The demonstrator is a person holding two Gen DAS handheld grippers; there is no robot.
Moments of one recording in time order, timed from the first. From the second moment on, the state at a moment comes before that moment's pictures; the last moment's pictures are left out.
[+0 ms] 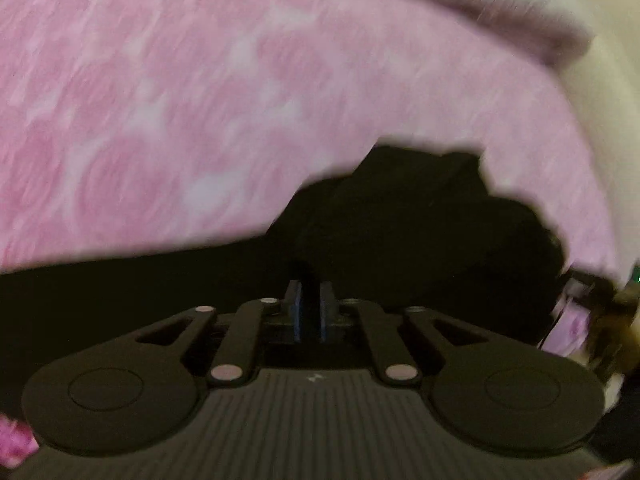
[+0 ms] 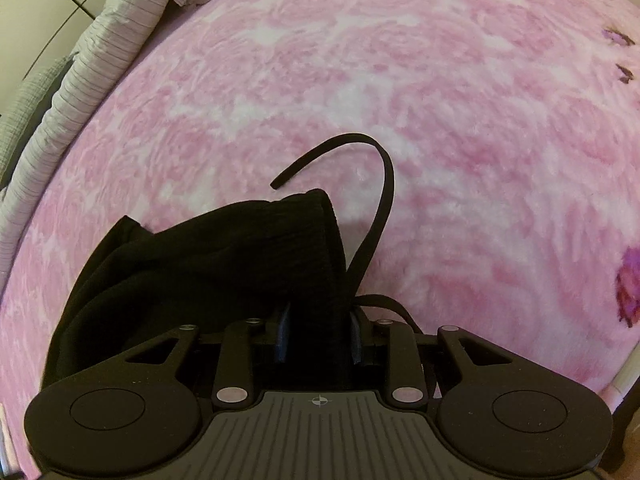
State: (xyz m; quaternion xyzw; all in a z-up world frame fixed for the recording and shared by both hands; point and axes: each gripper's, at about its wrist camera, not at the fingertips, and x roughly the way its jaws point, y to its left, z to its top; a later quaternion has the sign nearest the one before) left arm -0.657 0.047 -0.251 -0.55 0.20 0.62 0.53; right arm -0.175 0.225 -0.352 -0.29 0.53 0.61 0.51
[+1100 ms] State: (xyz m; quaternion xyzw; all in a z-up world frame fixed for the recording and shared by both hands) left arm -0.758 0.115 -0.204 -0.39 0.08 0.82 0.41; right arm -0.220 0.263 -0.341 -0.40 0.47 0.59 0.52
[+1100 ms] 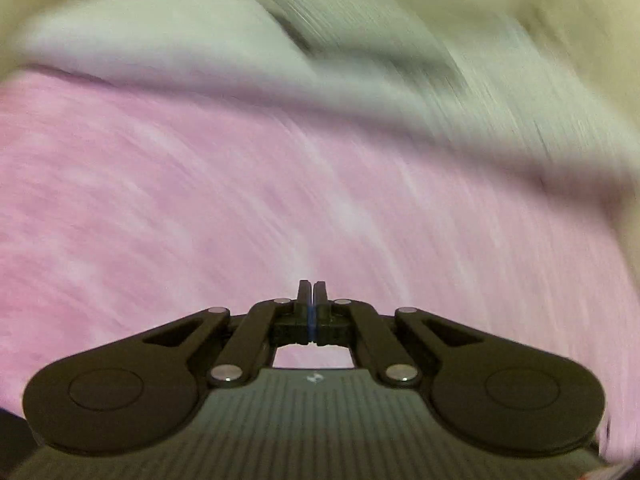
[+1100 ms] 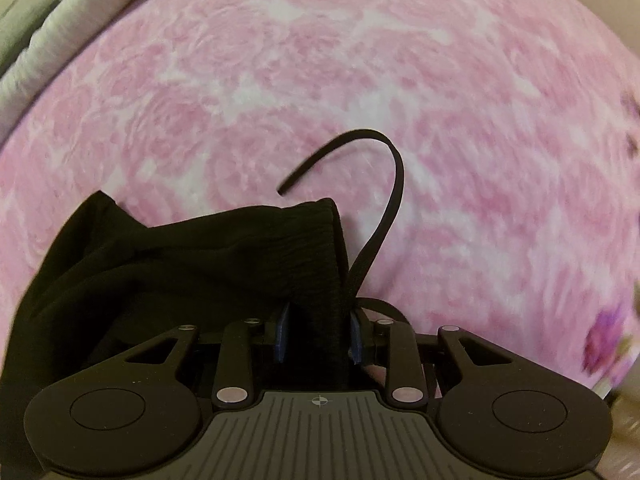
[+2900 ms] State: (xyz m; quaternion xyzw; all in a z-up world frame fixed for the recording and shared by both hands) left arm -0.846 0.023 -0.292 -0.57 0.06 0.78 0.26; right arm -0.286 0.336 -0.313 -0.32 0.44 0.68 0.49
